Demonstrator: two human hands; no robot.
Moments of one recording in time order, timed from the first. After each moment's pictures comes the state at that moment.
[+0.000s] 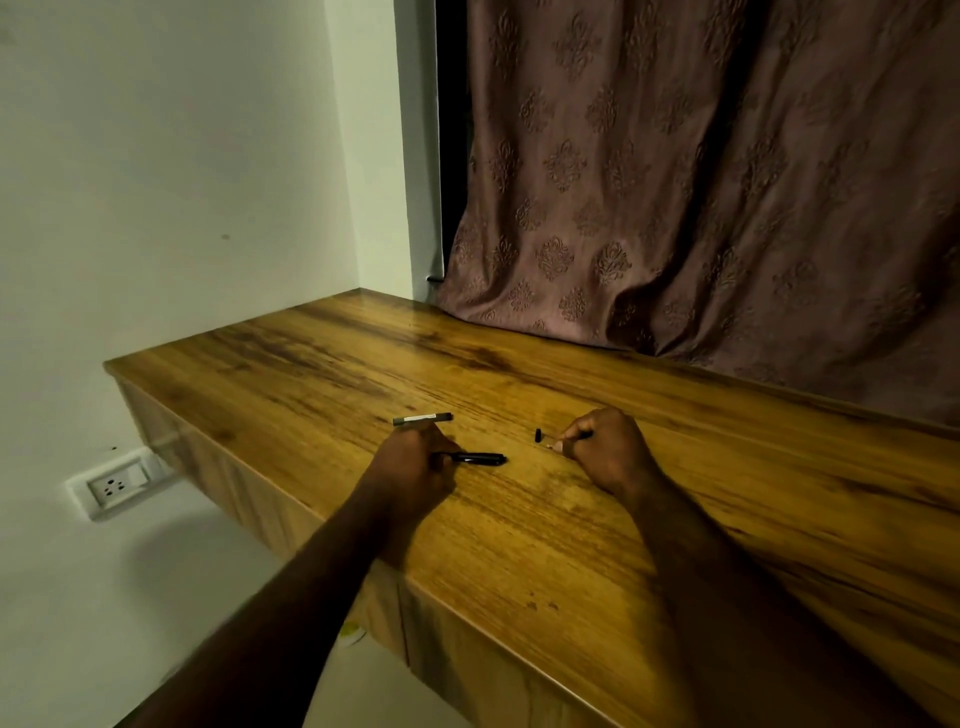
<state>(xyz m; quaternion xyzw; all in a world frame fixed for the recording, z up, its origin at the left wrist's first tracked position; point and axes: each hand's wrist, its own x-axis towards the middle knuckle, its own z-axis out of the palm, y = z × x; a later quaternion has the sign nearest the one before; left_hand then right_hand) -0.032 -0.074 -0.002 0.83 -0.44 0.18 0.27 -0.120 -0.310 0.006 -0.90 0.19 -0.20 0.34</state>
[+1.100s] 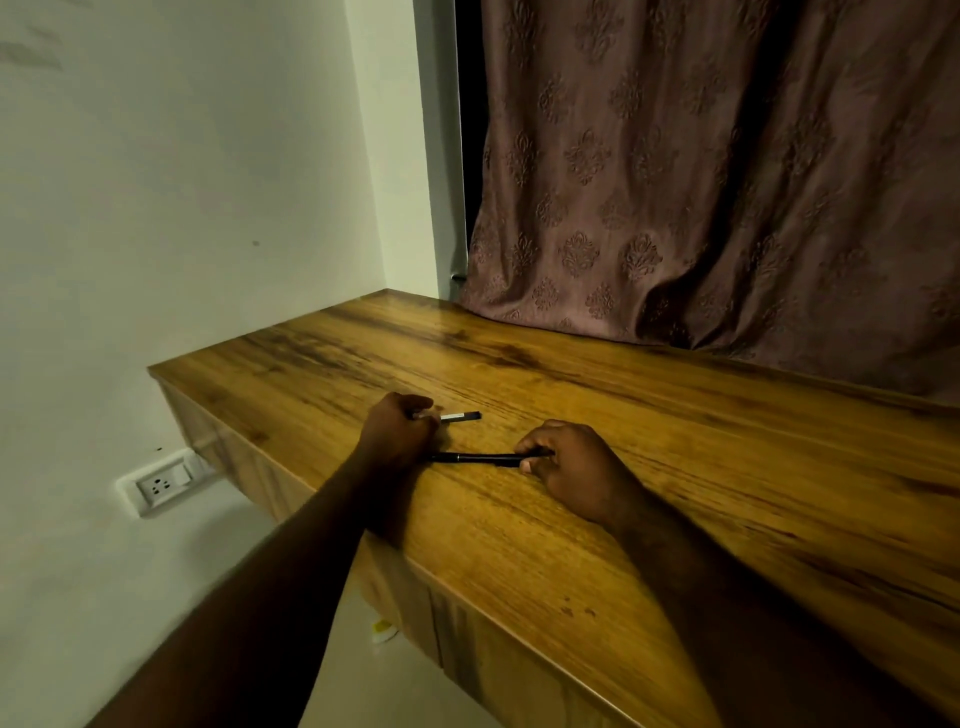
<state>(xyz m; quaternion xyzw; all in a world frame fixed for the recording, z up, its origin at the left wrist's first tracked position) 0.023 -0.054 0.006 0.87 -0.16 0.05 0.46 -0.116 -0.247 0.006 -0.94 0.01 -0.17 0.31</state>
